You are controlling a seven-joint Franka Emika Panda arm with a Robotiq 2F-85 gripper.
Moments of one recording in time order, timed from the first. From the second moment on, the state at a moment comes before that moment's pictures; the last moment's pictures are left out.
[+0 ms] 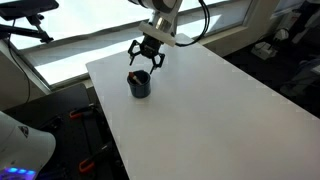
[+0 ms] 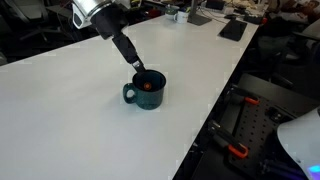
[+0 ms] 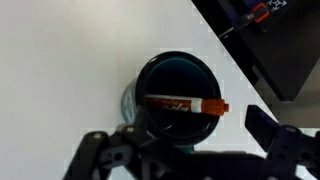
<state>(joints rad) 0.06 0.53 0.17 -1.87 -0.08 1.76 -0.66</state>
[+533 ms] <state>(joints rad) 0.06 0.54 0.18 -1.88 -0.08 1.77 -0.66</state>
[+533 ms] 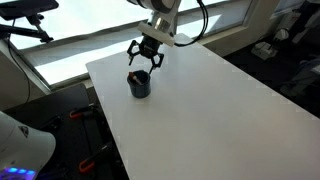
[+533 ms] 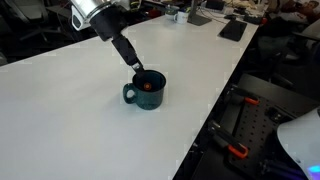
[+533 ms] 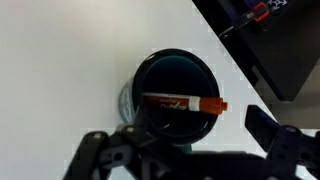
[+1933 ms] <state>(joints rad) 0.10 0.59 0.19 -1.92 -0.08 1.77 -0.47</state>
